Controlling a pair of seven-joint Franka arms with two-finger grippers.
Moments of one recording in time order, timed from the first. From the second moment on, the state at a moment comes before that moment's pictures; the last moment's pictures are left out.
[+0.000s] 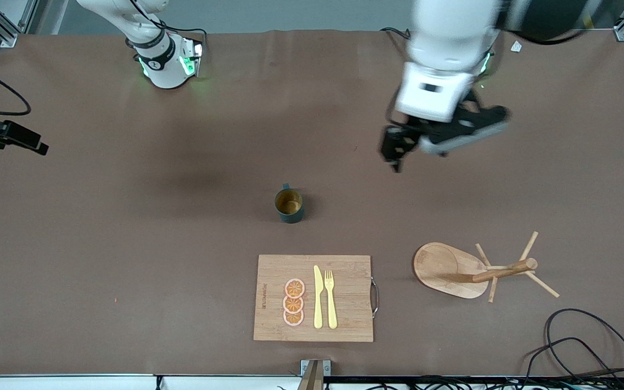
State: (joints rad) left arm -0.40 0.20 -0.14 -1.33 0.20 1.70 -0.85; right arm -0.05 -0.01 -0.03 -1.62 0.05 1.54 0.15
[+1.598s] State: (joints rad) left arm -0.04 0.15 -0.15 -1.34 0.10 1.39 -0.12; right arm 0.63 0.50 -0.01 -1.45 0.06 1.97 1.31
